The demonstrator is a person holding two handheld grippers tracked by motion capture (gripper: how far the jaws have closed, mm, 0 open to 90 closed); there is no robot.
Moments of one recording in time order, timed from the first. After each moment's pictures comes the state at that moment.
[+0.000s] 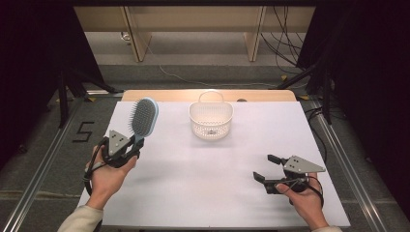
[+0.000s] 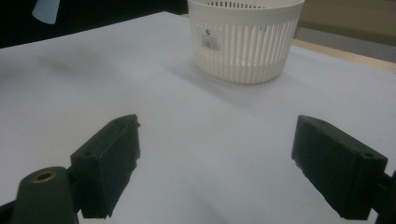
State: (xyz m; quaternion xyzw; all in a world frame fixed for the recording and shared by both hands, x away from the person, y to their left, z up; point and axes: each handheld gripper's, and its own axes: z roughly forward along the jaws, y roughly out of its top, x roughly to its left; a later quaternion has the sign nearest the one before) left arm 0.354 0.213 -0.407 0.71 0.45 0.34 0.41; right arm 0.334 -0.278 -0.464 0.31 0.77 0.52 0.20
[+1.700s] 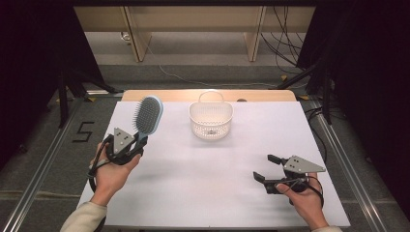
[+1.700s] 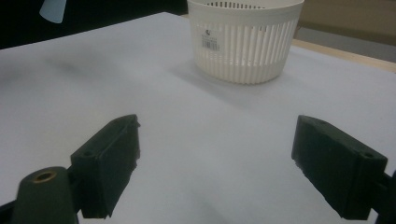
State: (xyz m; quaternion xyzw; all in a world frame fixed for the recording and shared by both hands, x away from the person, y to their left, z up) left arm 0.361 0.206 -0.406 0.72 0.43 0.35 0.42; right arm 0.334 -0.278 -0.464 0.32 0.77 0.52 0.19
